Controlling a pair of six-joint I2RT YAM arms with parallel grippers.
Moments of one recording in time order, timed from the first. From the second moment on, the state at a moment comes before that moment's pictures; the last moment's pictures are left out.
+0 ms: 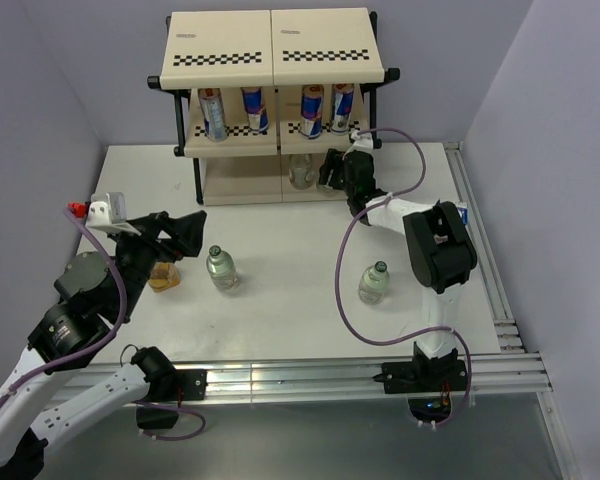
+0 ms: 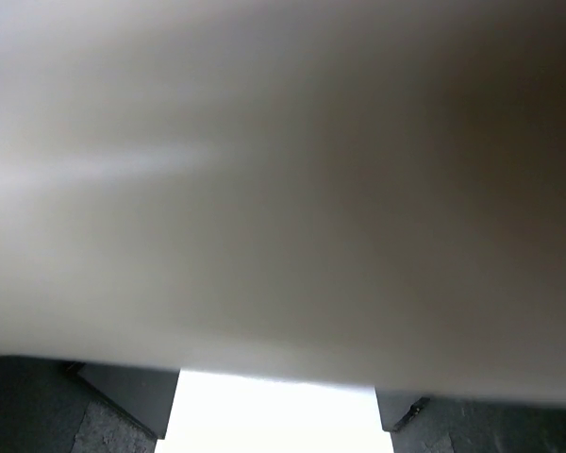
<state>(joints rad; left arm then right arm) -0.78 0.56 1.00 -0.38 -0.49 -0.43 0.34 1.99 1.25 0.42 0.16 0.37</state>
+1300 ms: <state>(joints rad) -0.78 0.55 0.95 -0.29 -0.44 -0.39 0.30 2.01 0.96 1.00 0.04 0.08</state>
